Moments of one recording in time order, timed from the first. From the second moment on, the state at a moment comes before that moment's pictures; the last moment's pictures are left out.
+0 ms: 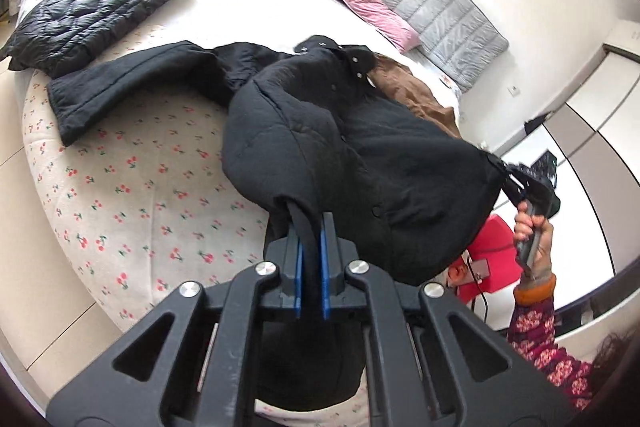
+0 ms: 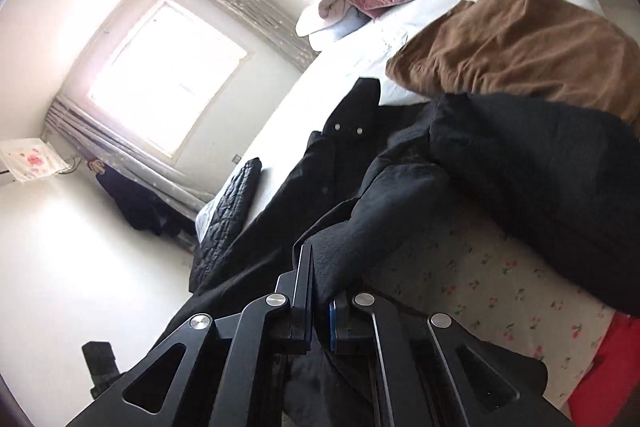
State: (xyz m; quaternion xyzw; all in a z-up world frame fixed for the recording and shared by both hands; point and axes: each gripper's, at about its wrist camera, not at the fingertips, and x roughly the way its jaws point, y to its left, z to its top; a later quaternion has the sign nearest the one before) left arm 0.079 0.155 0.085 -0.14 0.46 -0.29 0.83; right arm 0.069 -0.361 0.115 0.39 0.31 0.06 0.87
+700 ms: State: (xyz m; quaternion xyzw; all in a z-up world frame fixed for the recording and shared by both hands) left arm 0.201 0.117 0.051 0.06 0.50 -0.18 0.85; right arm 0.100 -0.372 0.103 0.18 0.42 -0.11 0.88
